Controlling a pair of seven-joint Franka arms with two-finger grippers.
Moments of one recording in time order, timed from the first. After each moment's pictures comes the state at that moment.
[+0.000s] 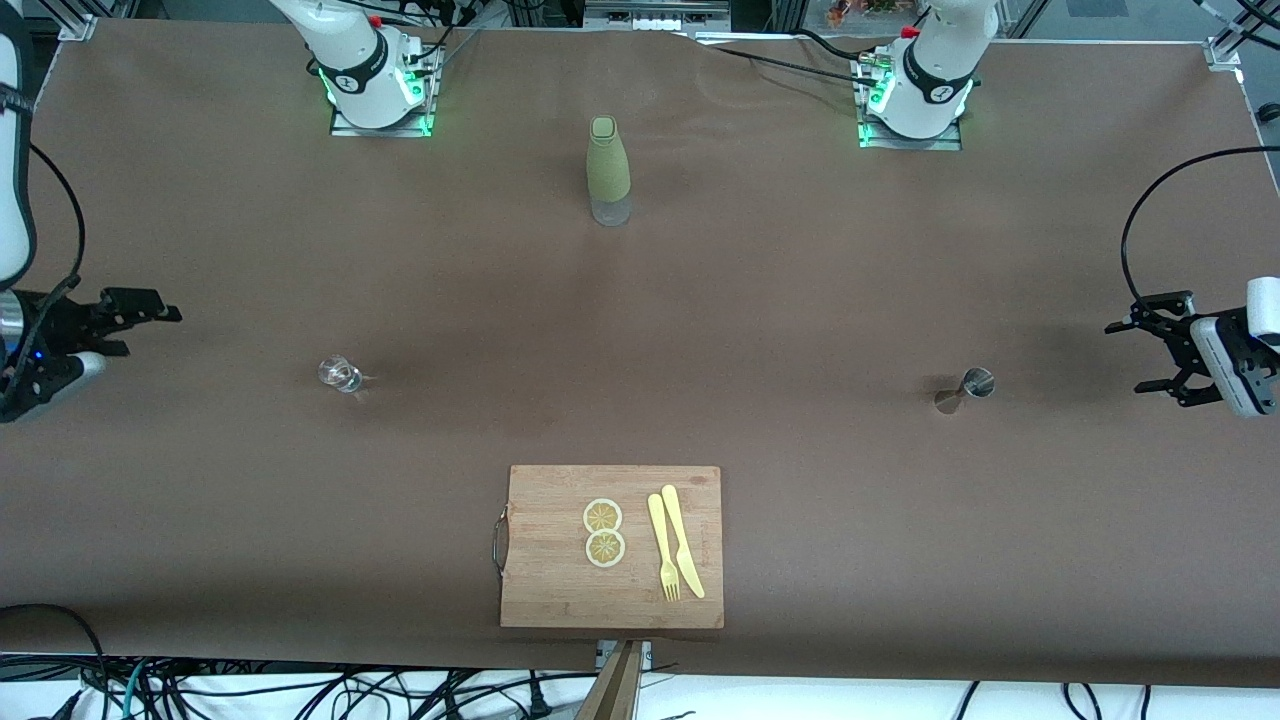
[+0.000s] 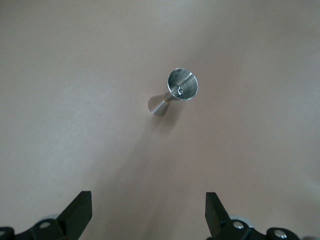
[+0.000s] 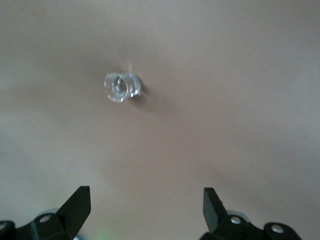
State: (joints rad) left arm 0.56 0.47 -0.17 -1.66 -0.32 1.83 1.53; right arm -0.17 0.48 -0.10 -1.46 0.18 1.62 -0.88
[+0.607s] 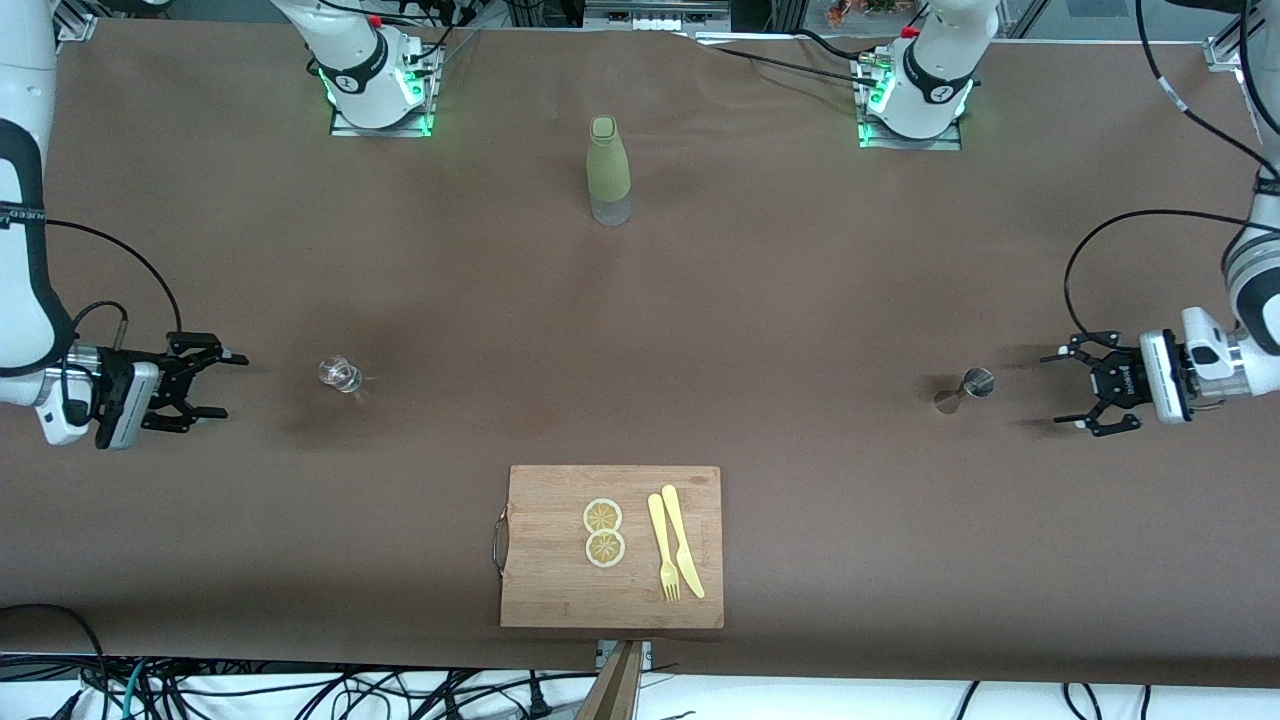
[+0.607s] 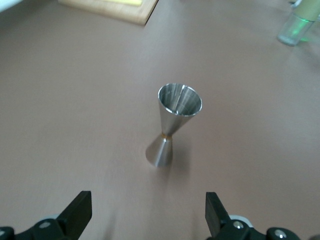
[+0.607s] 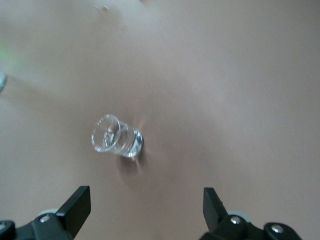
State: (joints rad) left arm 0.59 0.71 -0.18 -1.66 -0.68 1.87 2.16; right arm -0.26 0.68 -0.10 -1.56 0.65 1.80 -1.68
